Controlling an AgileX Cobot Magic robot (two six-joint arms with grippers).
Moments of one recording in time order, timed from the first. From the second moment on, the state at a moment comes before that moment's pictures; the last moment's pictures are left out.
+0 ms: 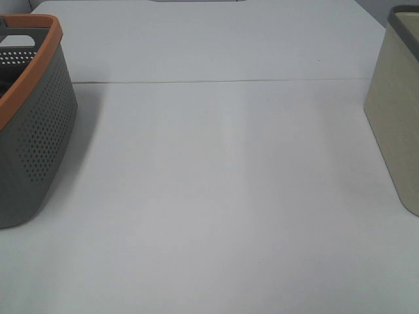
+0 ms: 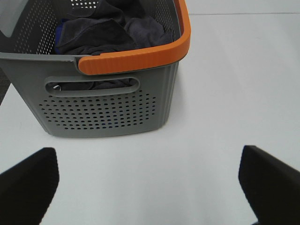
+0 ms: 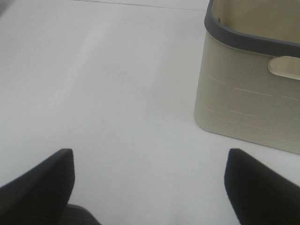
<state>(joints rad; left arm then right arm) 0.06 0.00 -0.50 -0.09 1.05 0.05 0.02 0.00 -0.50 0.15 1.07 -0.12</state>
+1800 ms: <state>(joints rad) 0.06 0.00 -0.50 -0.09 1.05 0.05 0.02 0.00 -0.50 0.15 1.07 -0.12</state>
